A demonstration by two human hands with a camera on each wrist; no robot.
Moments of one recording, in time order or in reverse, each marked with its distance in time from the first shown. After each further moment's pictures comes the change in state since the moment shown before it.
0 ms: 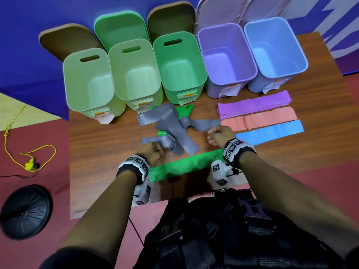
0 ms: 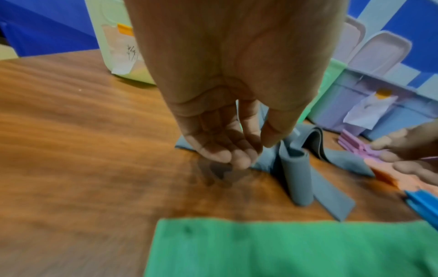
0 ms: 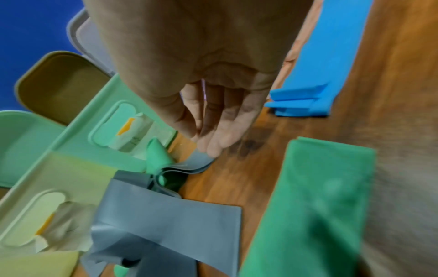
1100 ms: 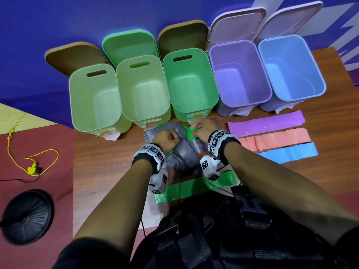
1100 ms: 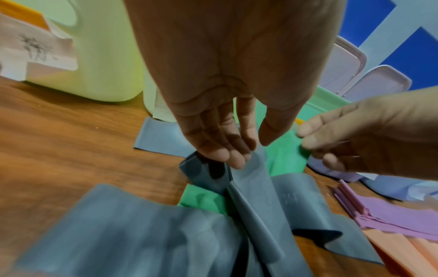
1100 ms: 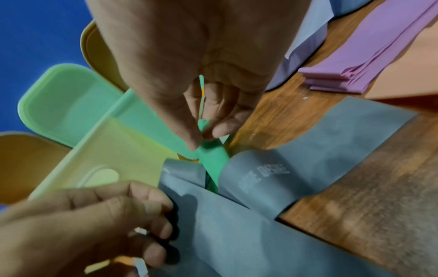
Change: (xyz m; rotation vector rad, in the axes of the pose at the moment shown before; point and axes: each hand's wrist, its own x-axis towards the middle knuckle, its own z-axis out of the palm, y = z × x) left_hand 0.070 0.062 -0.059 -0.081 0.082 0.079; right_hand 0.056 -0.106 0.052 -0.346 -0.064 -0.228
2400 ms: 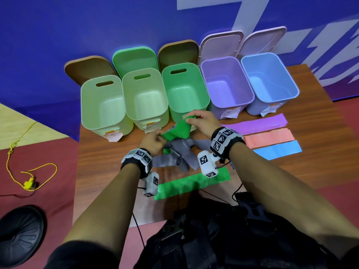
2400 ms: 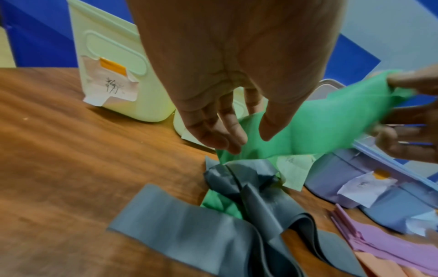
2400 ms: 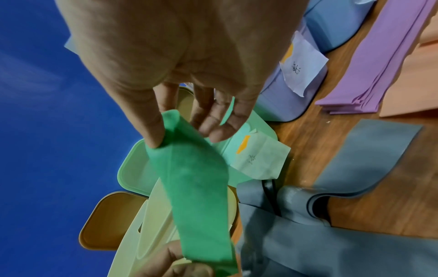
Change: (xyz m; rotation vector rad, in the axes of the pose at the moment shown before) left_hand -0.046 -0.021 -0.012 -0.035 0.236 0.134; right_hand -0.079 -0.036 -0.035 0.405 0.045 -0.330
